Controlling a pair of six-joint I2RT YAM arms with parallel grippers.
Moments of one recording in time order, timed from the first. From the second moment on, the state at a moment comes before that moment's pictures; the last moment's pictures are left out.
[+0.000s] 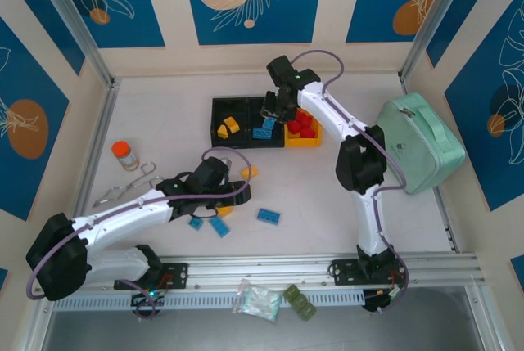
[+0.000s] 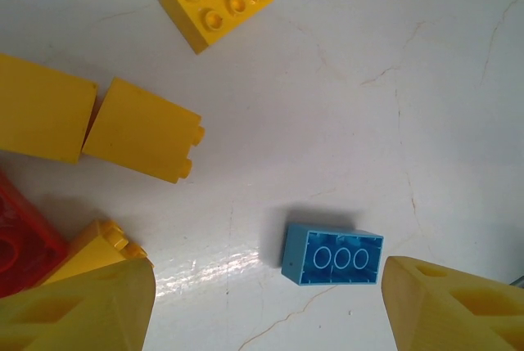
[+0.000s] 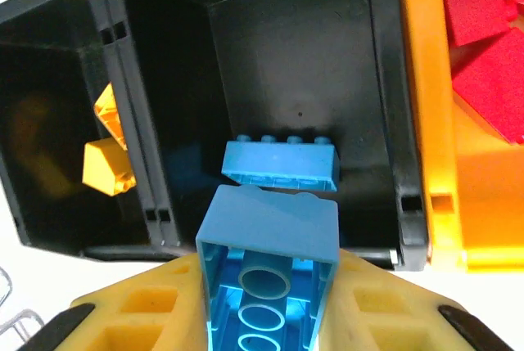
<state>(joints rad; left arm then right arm) -0.82 1.18 0.69 -0.39 0.07 -0.87 0.49 2.21 2.12 -1.06 -0.11 0.72</state>
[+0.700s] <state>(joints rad) -0.81 1.15 0.65 -0.39 0.06 -0.88 0.48 2.53 2.51 -1.20 -0.13 0.72</state>
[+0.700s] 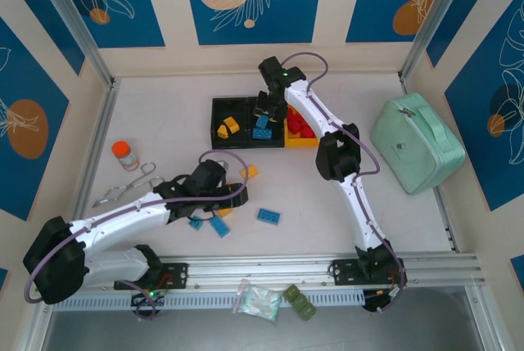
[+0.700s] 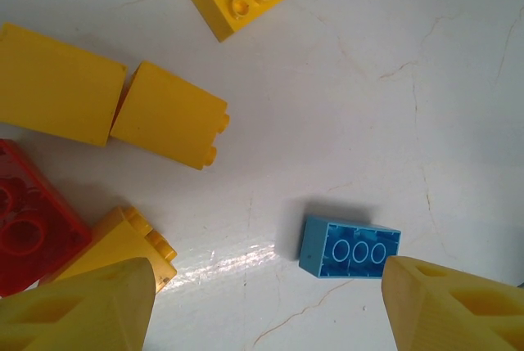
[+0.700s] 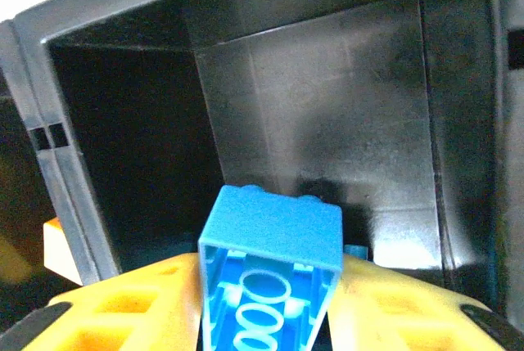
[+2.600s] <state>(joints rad) -0.64 0.99 0.52 -0.56 0.24 -0.93 0.93 1.59 0.91 -0.61 -0.23 0.35</state>
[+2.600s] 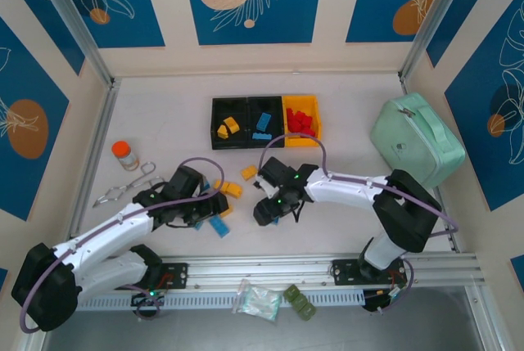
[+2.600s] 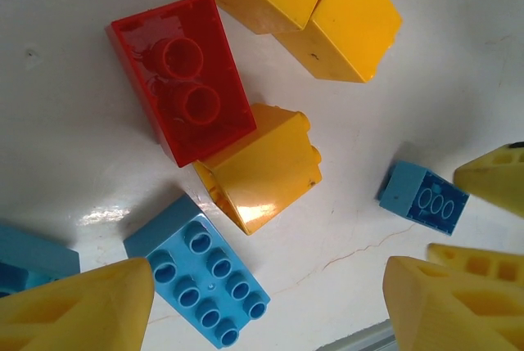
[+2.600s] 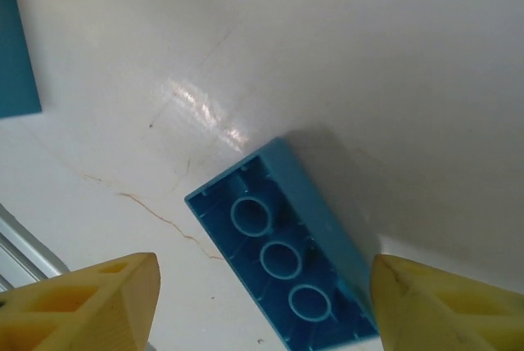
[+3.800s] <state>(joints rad) -0.64 1.08 0.50 -0.37 0.27 -0.95 0.78 1.60 1.22 -0.74 -0.05 0.43</state>
